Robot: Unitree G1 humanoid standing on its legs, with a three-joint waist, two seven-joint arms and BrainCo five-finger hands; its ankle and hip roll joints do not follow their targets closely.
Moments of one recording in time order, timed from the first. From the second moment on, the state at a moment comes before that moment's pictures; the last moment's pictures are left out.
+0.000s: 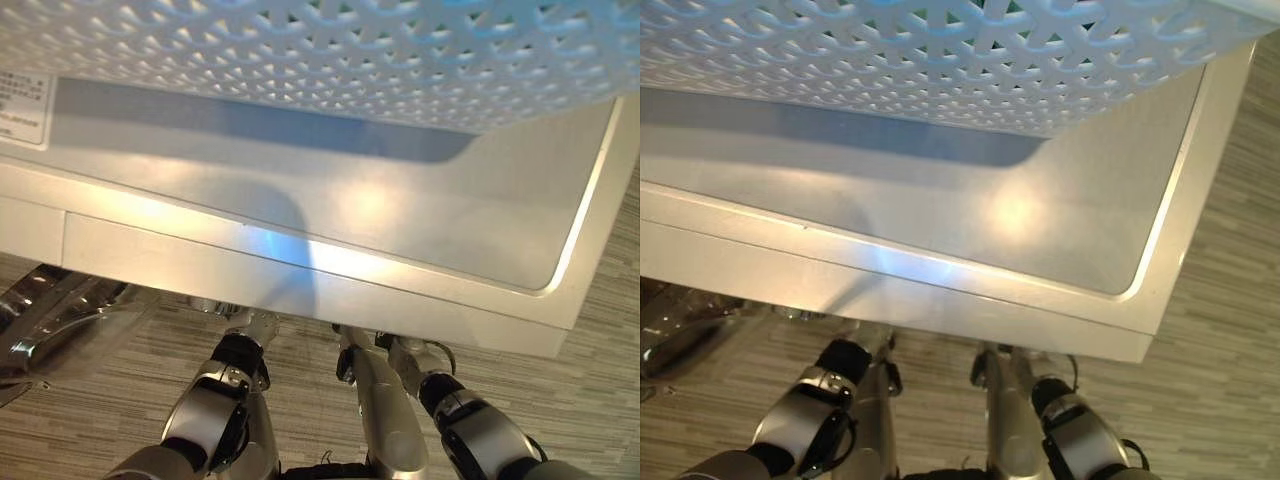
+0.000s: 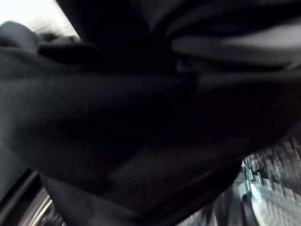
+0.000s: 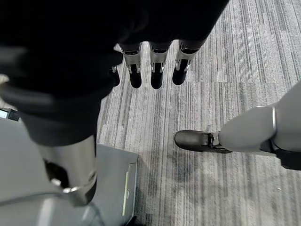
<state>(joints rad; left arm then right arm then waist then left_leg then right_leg) -0.71 0.07 -0.15 0.74 -0.94 -0.33 0.48 -0.54 -0.07 0.34 1.02 0.55 -0.13 -0.47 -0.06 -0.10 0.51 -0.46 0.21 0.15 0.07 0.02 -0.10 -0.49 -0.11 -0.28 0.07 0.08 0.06</state>
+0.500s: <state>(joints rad) -1.29 0.44 -0.07 0.94 -1.05 -0.40 0.62 -0.59 -0.15 0.49 0.85 0.49 -0.22 -0.50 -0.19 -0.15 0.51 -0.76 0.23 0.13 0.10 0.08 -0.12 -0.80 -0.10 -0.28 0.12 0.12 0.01</state>
